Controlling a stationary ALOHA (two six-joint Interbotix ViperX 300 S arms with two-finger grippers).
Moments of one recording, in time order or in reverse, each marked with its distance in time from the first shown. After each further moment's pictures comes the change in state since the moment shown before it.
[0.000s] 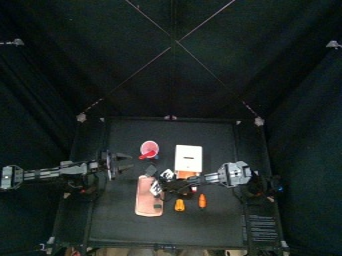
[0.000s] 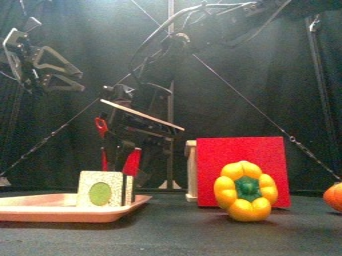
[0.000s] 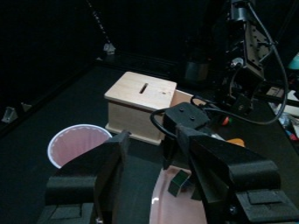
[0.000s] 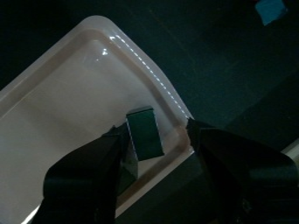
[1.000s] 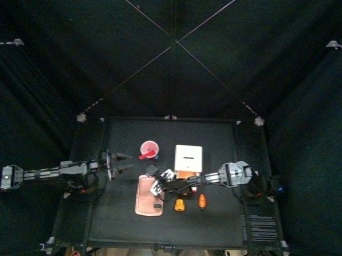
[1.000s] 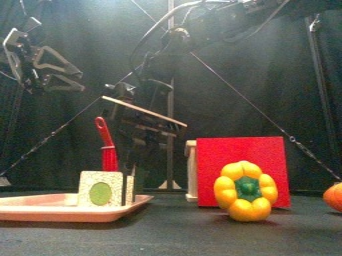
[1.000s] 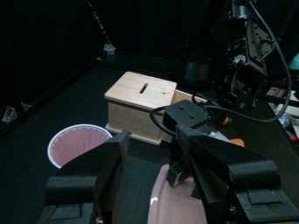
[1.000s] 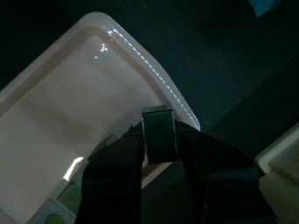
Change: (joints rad) left arm -0.002 0.000 0.000 0.000 0.000 -0.002; right arm 0.005 -0.017 -0.014 0.021 0.041 0.008
